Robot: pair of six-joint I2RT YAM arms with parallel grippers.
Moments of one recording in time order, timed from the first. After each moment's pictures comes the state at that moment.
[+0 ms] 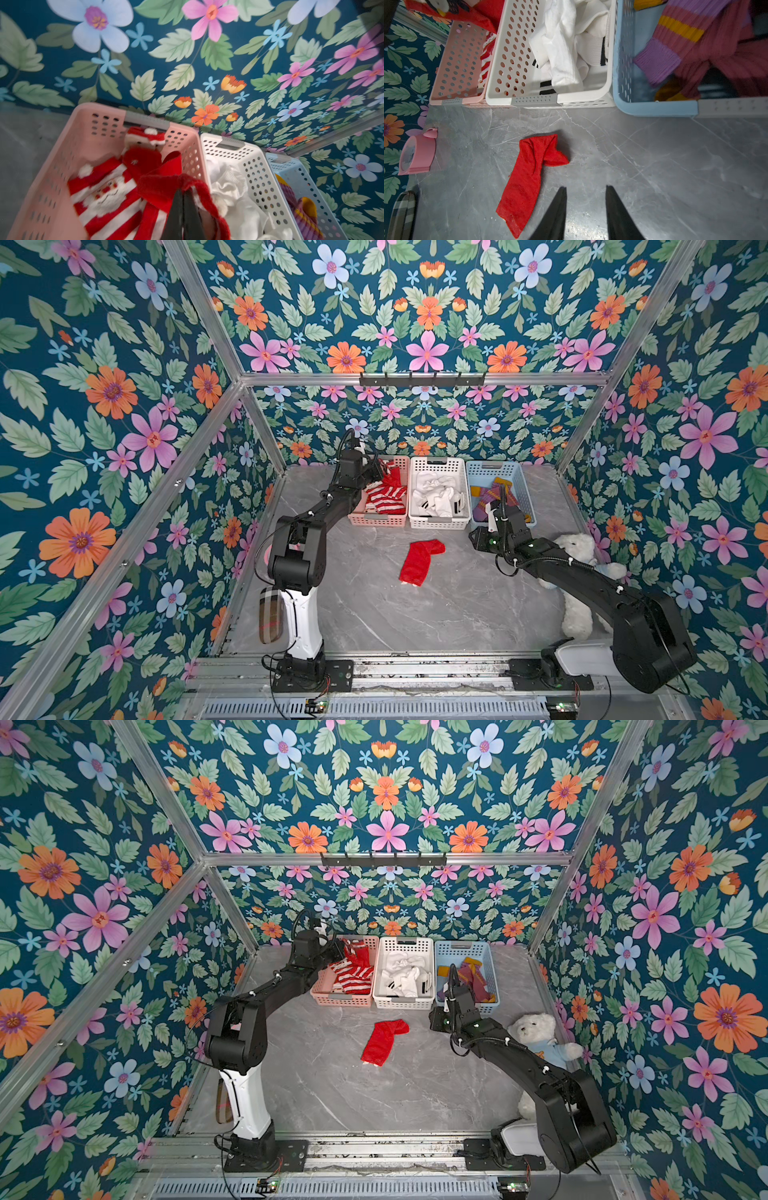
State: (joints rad) left arm -0.26 1.98 1.42 0.23 0.13 -0.50; right arm 0.40 1.35 0.81 -0.20 -0.09 0.54
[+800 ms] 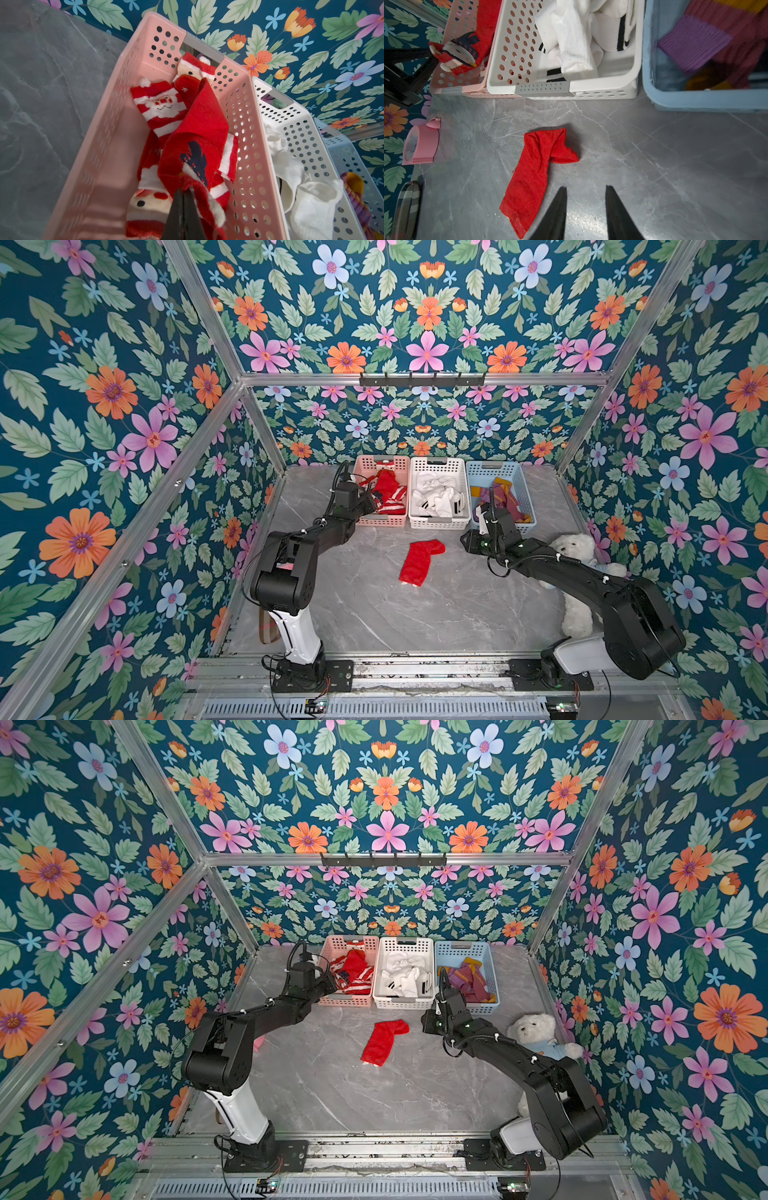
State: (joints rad) left arm -0.25 1.81 1.04 0.28 0.04 -0.54; right arm 0.45 1.42 0.81 -0.15 -0.10 0.56
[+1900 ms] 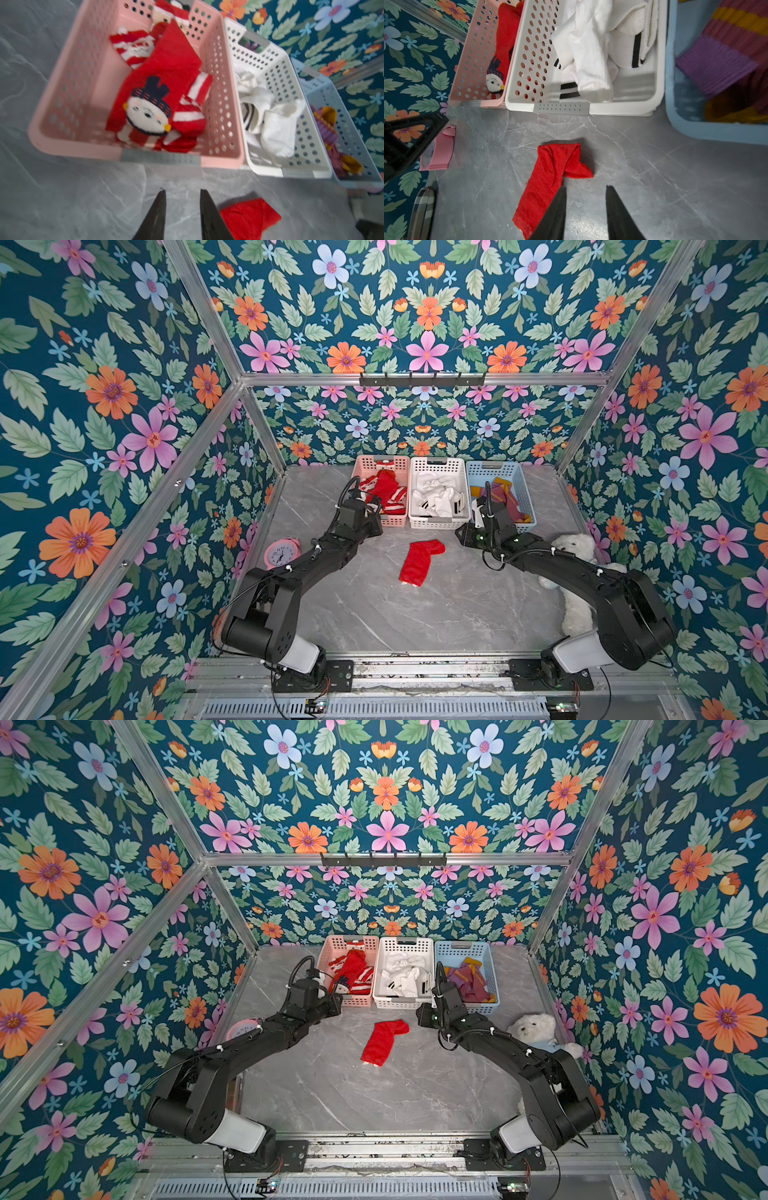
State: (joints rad) left arm -0.44 1.47 0.81 0.08 0.00 -0.50; right arm 0.46 1.48 0.88 -0.11 -0.12 0.58
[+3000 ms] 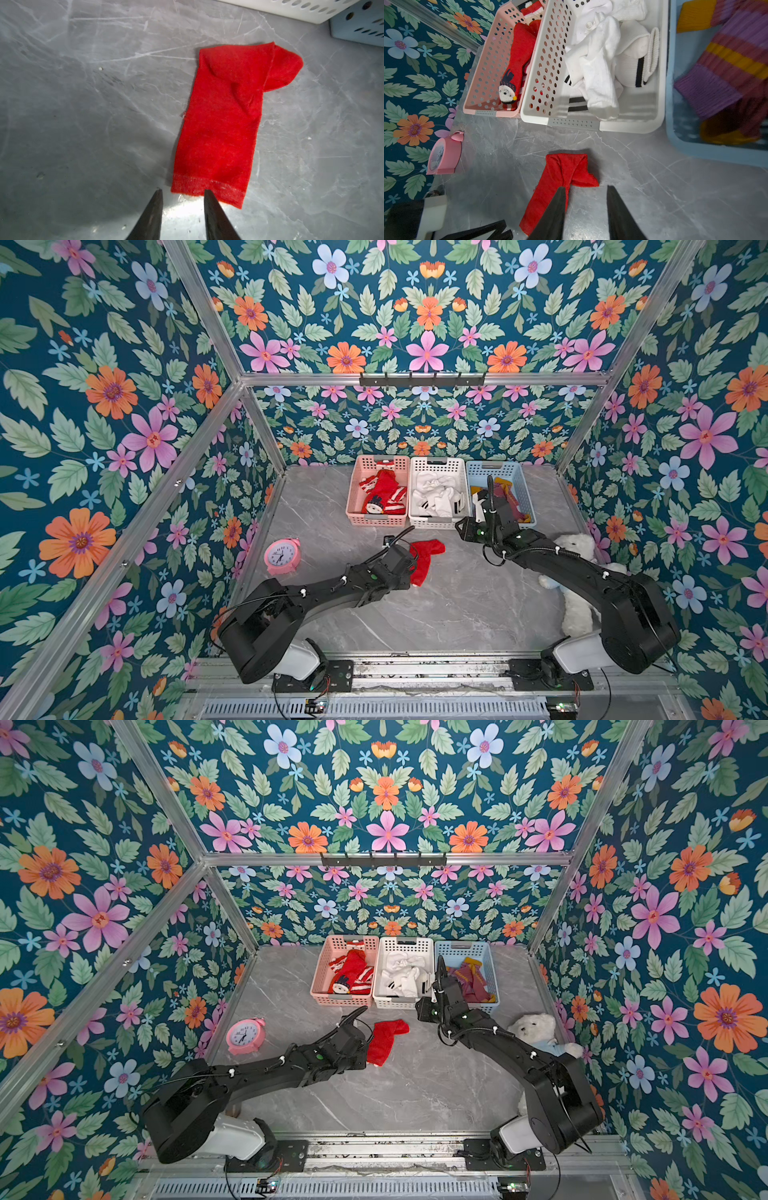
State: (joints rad) left arm -0.88 1.46 0.71 -0.22 -0.22 -0.75; right arm 0.46 1.45 0.92 -0.14 -0.09 0.55
